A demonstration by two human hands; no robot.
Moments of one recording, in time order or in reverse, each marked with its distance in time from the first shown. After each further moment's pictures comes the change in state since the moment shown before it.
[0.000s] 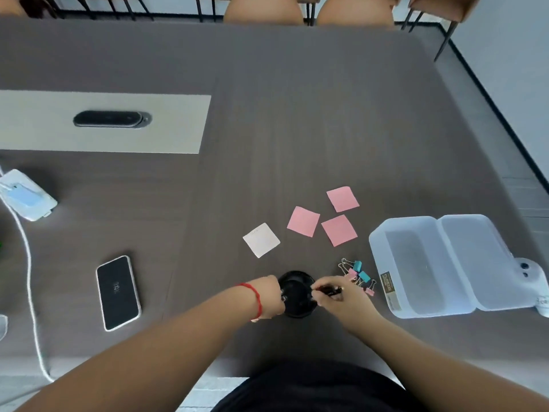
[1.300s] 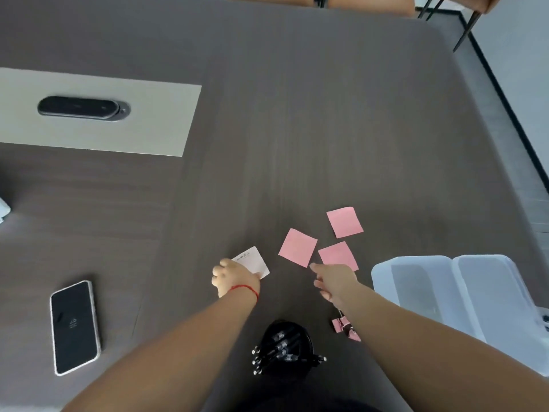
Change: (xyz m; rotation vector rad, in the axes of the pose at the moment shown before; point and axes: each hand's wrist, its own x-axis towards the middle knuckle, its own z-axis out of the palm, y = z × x) left_hand 0.141 -0.008 -0.040 -0.540 0.515 -0.588; right_hand 0.162 -0.014 -0.028 0.426 0.179 0.647
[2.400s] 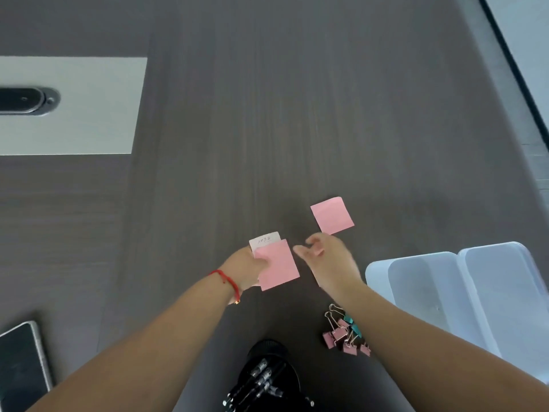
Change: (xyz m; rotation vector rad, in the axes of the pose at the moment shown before) left_hand 0.021 0.069 -0.004 -0.527 -0.704 0.251; right_hand 0.047 -0.024 -0.019 -0.532 0.094 -0.513
